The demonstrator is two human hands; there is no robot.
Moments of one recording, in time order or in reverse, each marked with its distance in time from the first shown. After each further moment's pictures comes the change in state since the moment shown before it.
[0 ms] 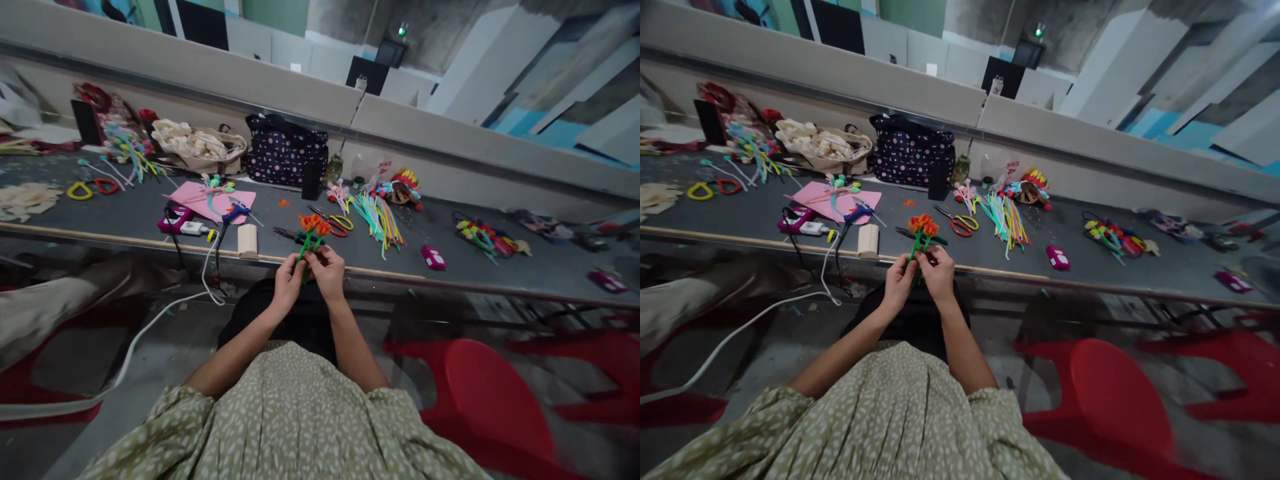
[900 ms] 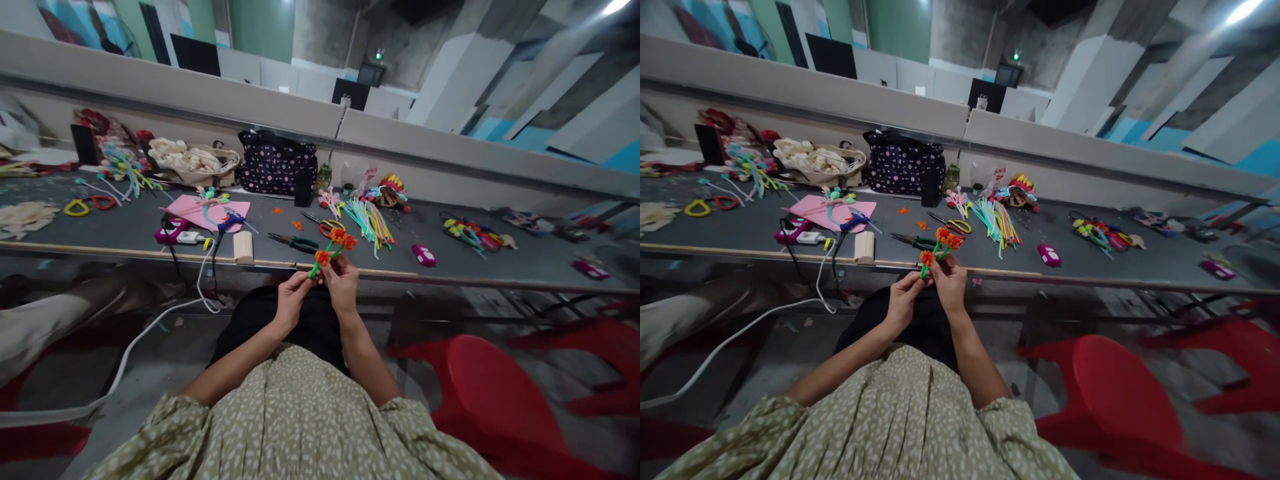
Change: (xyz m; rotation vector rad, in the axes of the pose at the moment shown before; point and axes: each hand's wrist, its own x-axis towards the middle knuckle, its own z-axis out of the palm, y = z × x) left_hand -0.036 -0.016 0.017 -0.338 -0.103 0.027; right_hand -0.026 -0.005 -0.029 0.326 0.086 0.023
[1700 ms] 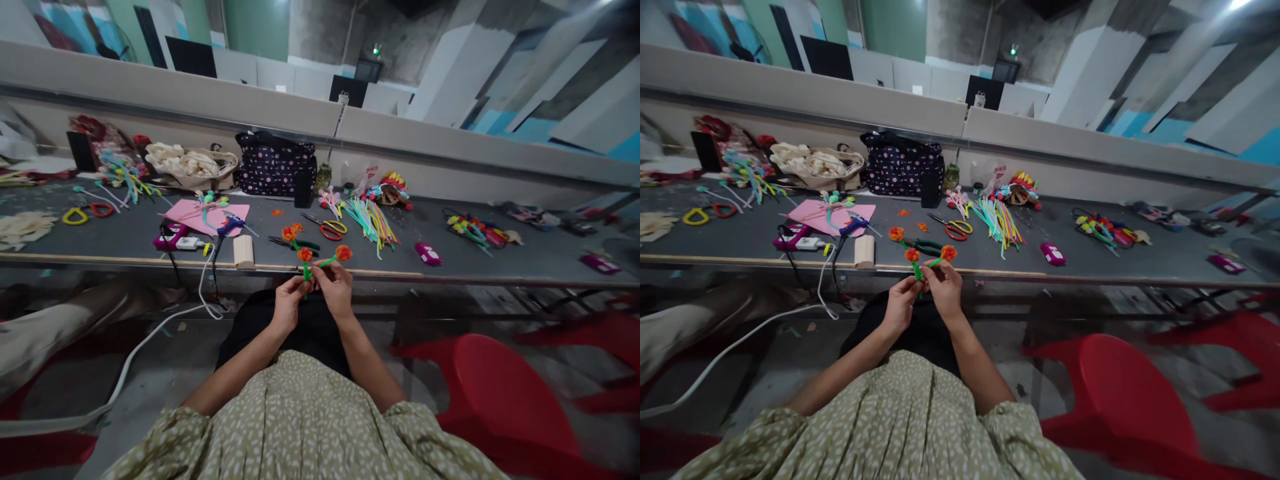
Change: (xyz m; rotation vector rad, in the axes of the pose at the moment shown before) left_hand 0.009 -0.015 -0.016 -0.145 0.116 -0.198; right_hand -0.002 0.015 0.008 -0.157 0.003 -0.013
